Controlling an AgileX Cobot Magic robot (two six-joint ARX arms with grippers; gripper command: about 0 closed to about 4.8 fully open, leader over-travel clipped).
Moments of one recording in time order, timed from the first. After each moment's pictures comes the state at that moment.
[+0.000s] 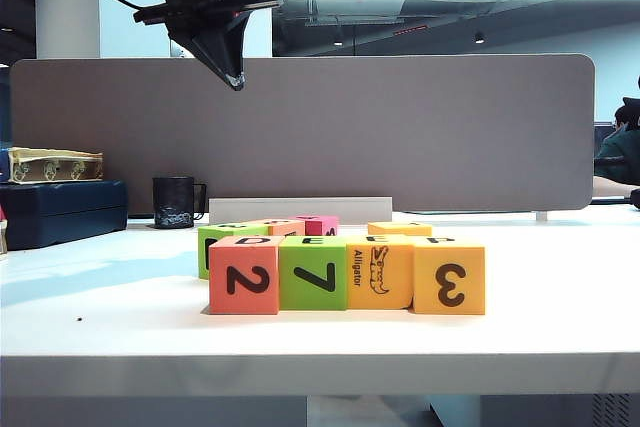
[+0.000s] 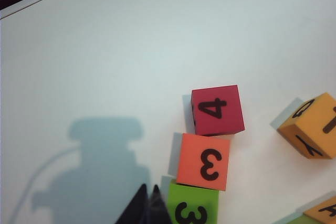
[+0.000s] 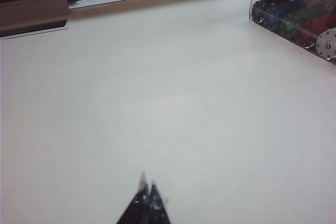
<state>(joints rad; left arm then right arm) -0.45 1.80 1.79 -0.82 -0.04 0.08 0.05 0.03 0.00 -0.17 0.16 0.16</state>
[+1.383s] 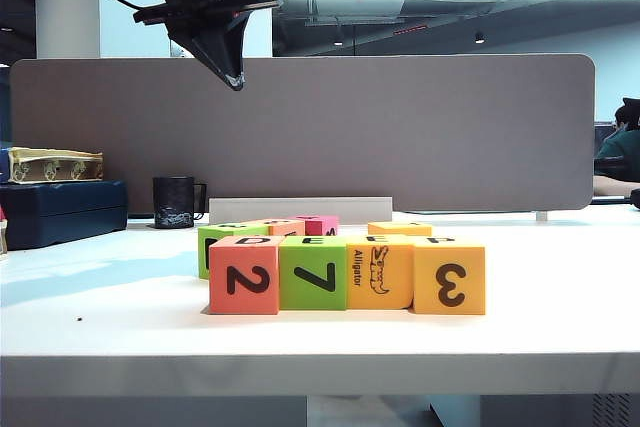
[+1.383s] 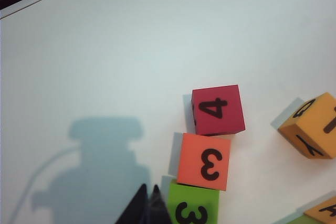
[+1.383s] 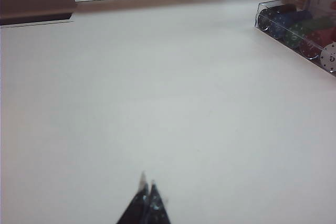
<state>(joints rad) -0.45 1.80 1.79 -0.82 -0.04 0.08 0.05 0.01 0.00 -0.17 0.14 0.09</state>
